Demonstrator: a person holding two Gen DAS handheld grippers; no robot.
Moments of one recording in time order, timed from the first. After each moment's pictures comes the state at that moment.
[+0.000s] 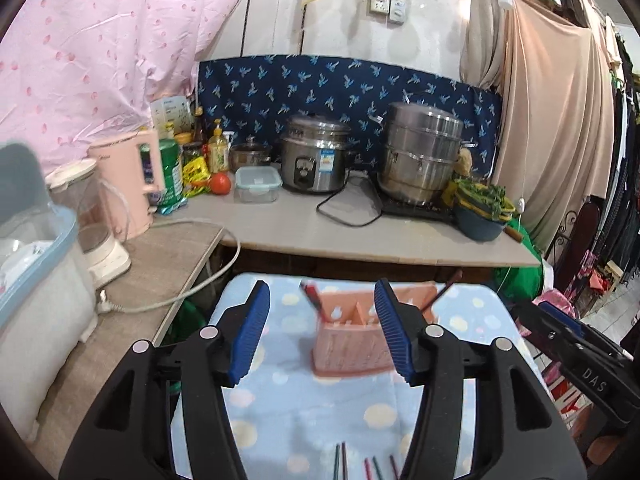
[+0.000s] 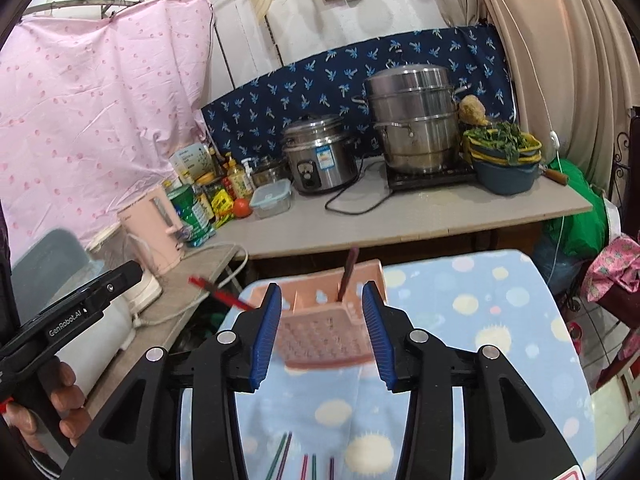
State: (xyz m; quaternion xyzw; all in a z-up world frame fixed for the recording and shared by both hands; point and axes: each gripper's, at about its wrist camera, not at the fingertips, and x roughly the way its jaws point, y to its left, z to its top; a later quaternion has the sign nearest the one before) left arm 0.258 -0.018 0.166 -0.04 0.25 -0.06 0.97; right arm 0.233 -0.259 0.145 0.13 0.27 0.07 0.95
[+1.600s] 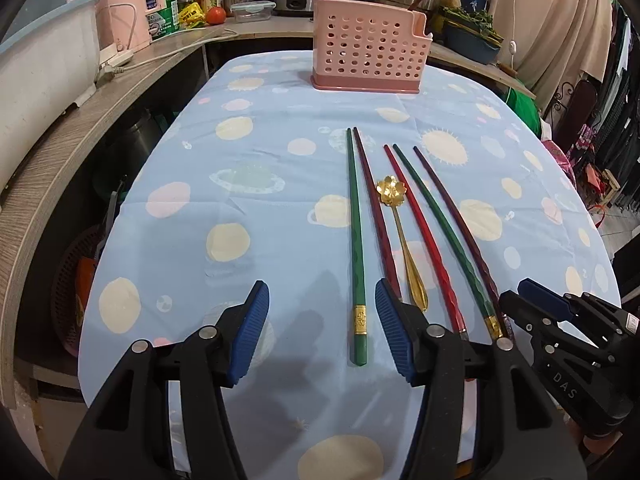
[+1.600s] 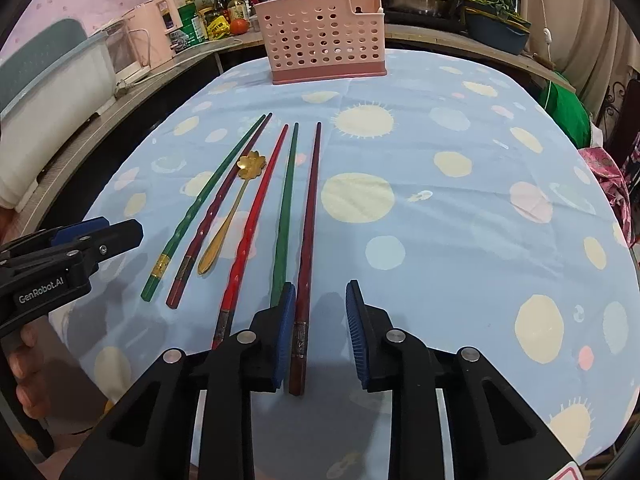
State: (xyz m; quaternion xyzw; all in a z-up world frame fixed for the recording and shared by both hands) left arm 0.084 -0.011 -0.048 0.00 0.46 -0.09 0.88; right arm 0.043 -0.203 -0.063 0.03 0.46 0.06 0.88
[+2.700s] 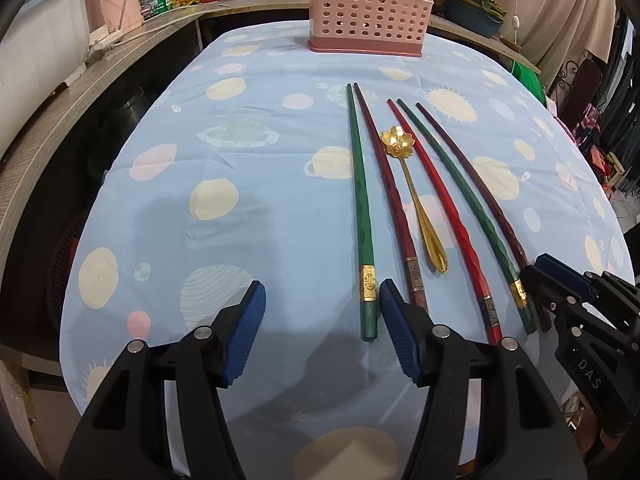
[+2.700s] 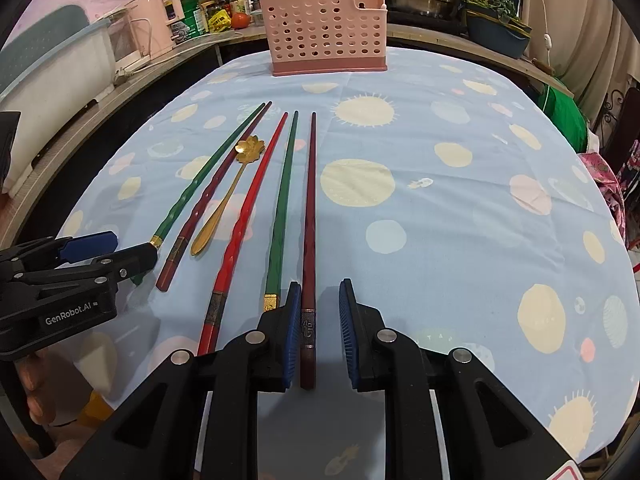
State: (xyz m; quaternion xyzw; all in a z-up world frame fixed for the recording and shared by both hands) left arm 0.081 -0.015 -0.079 0.02 0.49 -0.08 0.87; right arm 0.036 -0.200 -0.071 0.01 0.46 0.05 0.88
